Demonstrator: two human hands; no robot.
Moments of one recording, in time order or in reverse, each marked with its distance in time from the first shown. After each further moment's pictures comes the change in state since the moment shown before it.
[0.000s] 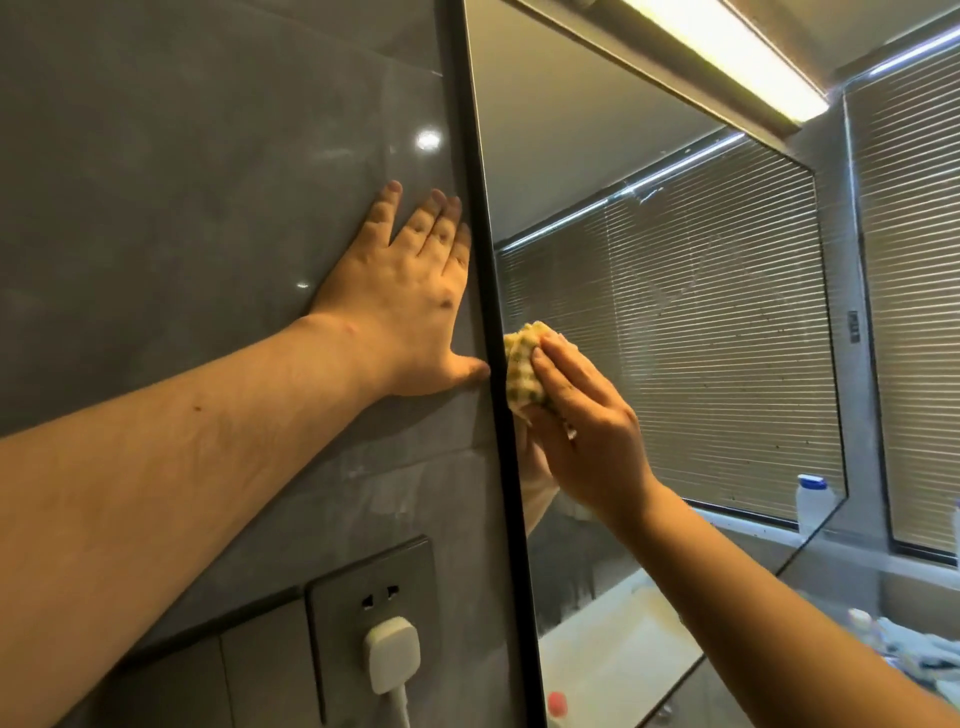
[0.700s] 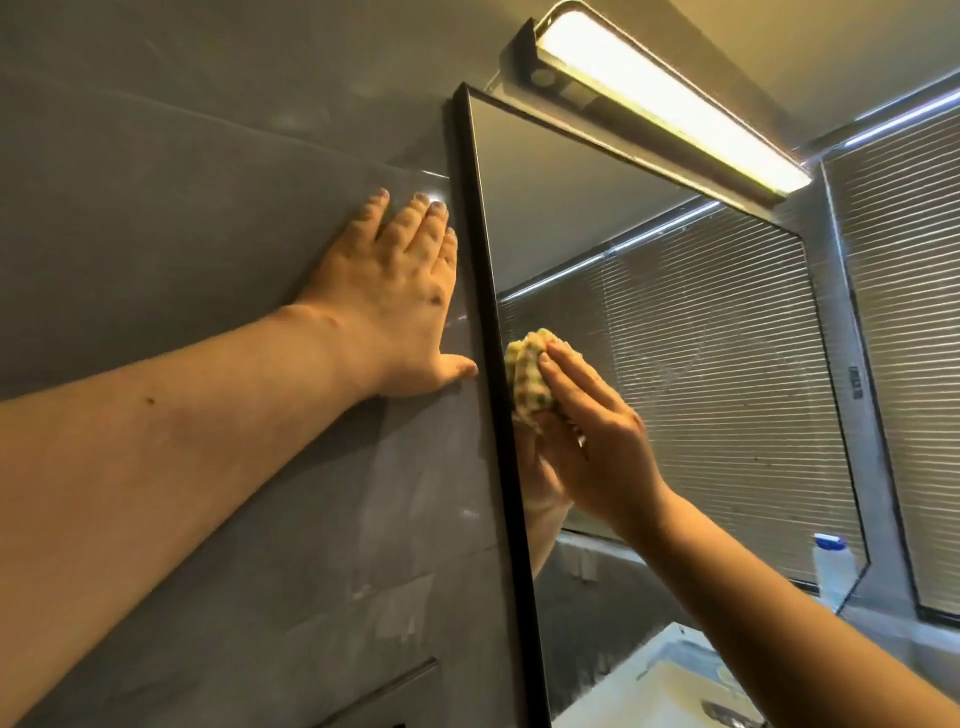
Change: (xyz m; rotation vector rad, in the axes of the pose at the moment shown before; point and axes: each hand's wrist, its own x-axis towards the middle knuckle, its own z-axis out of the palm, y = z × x) left_hand 0.039 -0.051 -0.032 0.007 -0.034 -0.046; right_hand 0.068 0.022 0.000 0.013 -0.025 0.022
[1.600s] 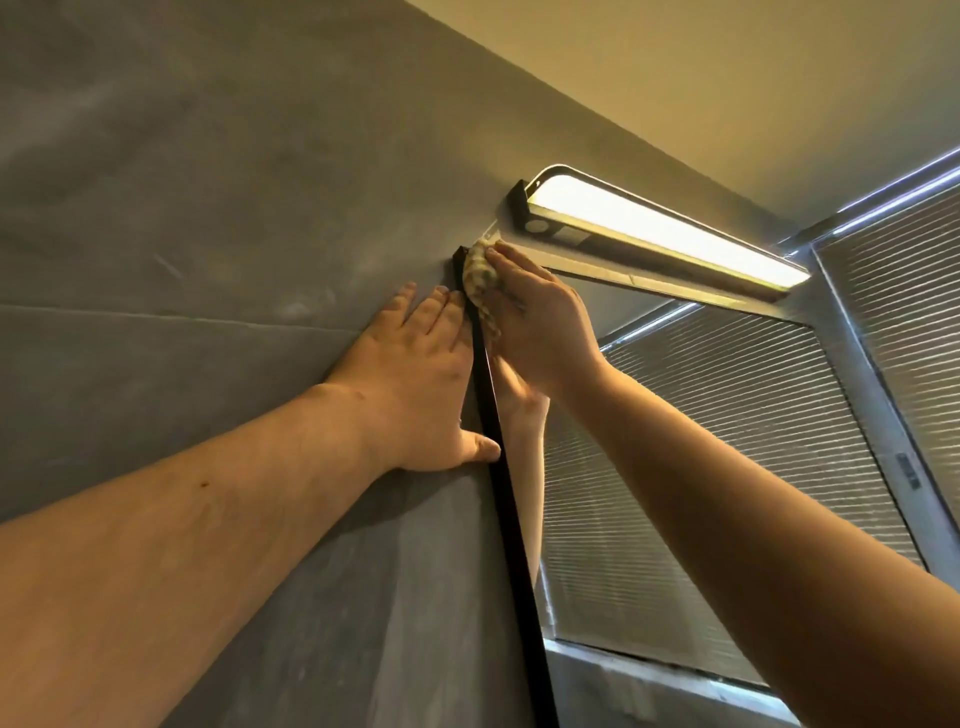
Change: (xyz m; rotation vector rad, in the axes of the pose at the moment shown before) left_hand 0.071 -0.030 -0.011 -0.025 0.026 0.062; right_hand 0.230 0.015 0.021 0.063 0.089 0.115
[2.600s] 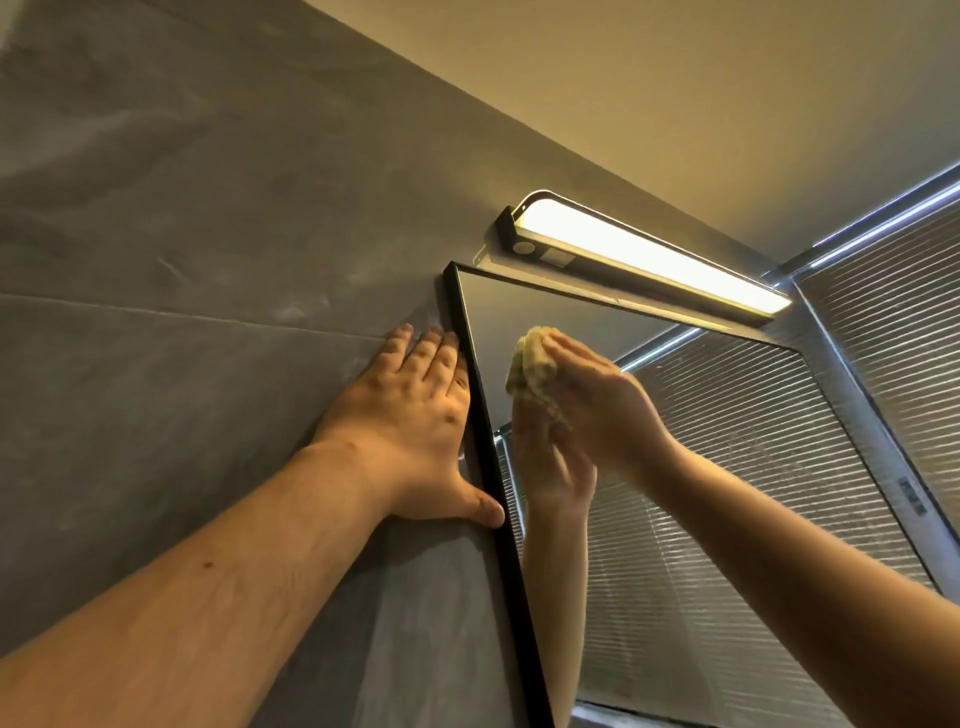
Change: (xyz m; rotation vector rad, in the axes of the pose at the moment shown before) left_hand -0.020 0.022 0.014 -0.034 -0.066 -0.018; right_hand -0.072 0.051 -0.039 -0.038 -0.108 -0.048
